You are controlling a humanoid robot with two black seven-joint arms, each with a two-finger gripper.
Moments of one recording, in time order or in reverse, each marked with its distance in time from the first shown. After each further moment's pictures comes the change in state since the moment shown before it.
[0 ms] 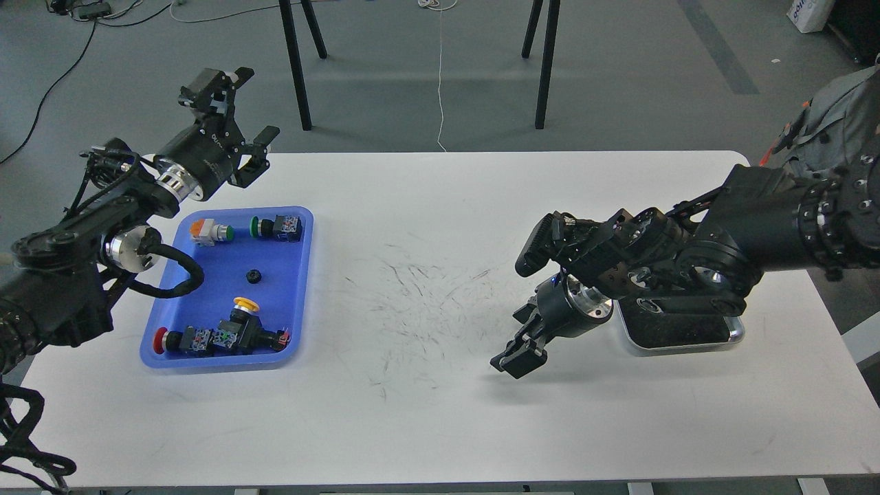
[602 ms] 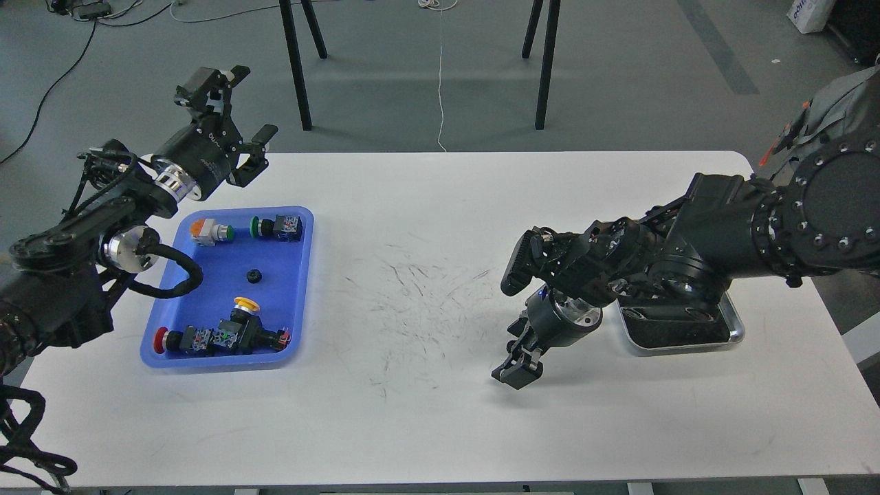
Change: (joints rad) left arm 0.005 0.000 -0.013 0.004 -0.001 -0.008 0.000; right arm -0.011 0.099 -0.078 -0.062 -0.013 0.000 0.022
